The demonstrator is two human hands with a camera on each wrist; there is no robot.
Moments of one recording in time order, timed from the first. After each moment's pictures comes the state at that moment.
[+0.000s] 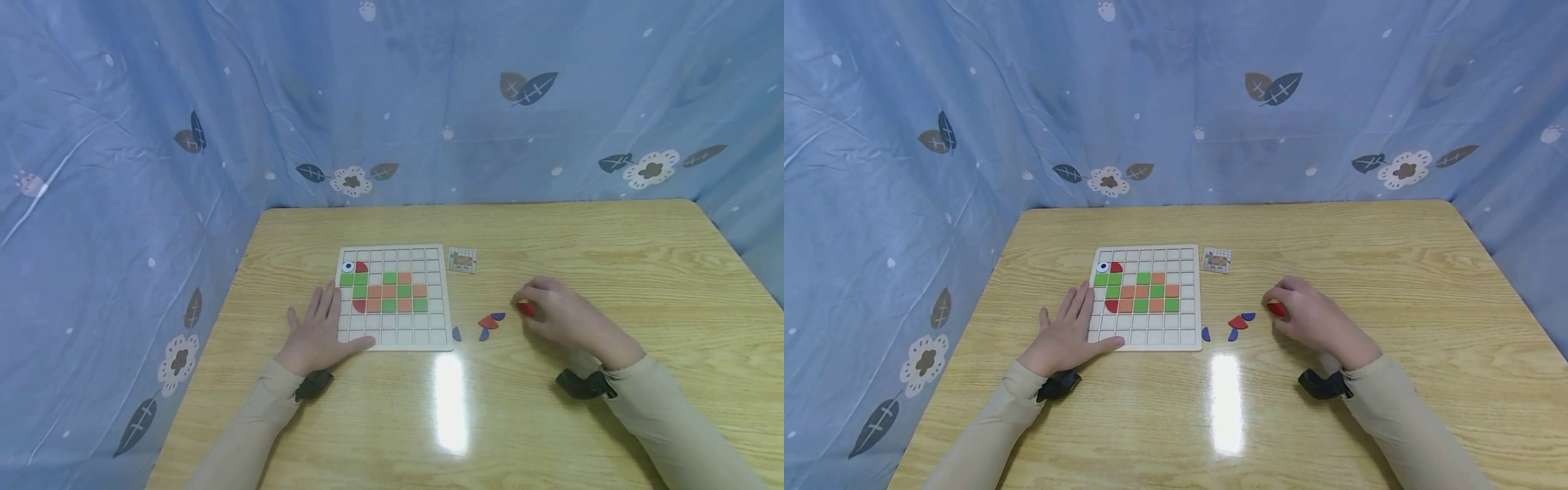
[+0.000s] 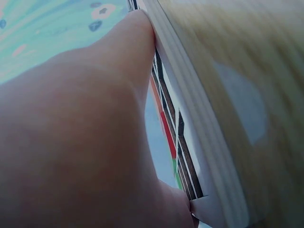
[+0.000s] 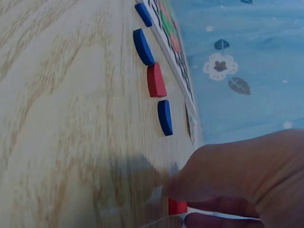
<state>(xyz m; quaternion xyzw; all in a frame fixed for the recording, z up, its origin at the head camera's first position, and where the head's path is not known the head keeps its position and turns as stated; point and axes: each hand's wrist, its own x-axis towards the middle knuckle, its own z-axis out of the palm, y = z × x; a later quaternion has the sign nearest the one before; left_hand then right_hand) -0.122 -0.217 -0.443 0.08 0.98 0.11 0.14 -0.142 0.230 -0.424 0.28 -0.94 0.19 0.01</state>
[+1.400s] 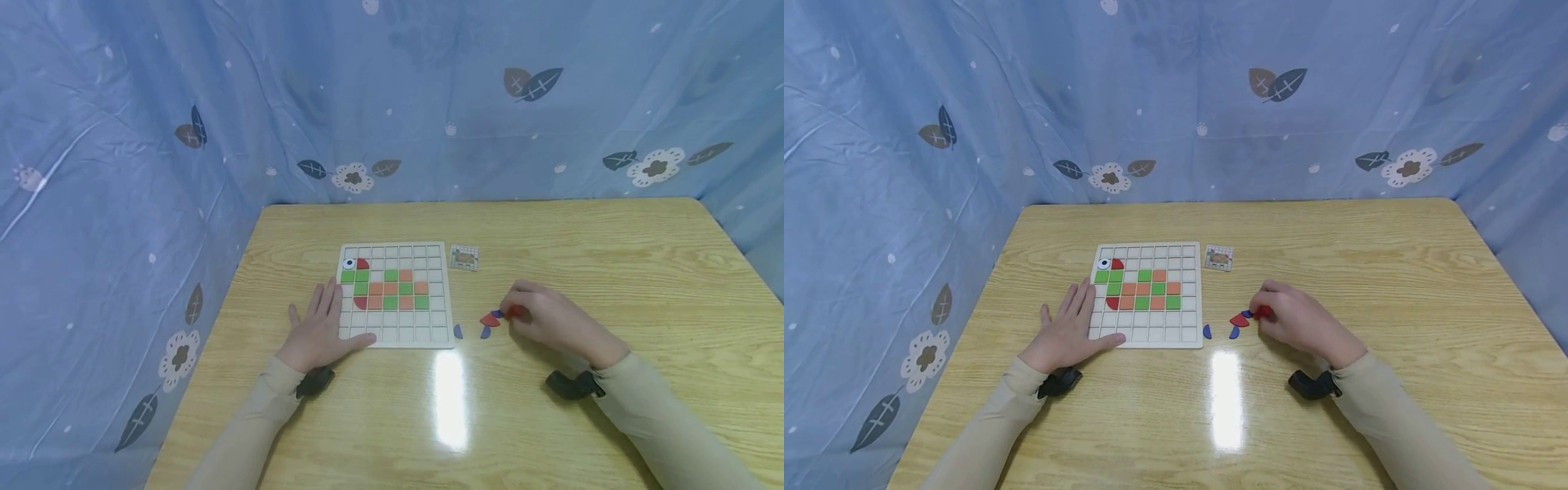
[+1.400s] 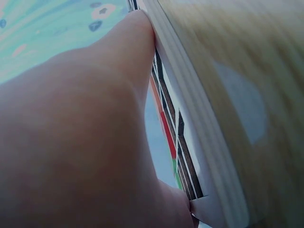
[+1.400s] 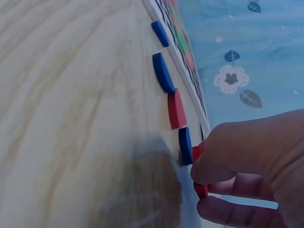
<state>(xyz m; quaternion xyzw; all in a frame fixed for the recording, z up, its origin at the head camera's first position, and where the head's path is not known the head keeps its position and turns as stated) -0.121 -0.217 -0.444 0.08 0.98 0.12 0.14 -0.144 0.211 -0.434 0.32 -0.92 0.22 0.01</state>
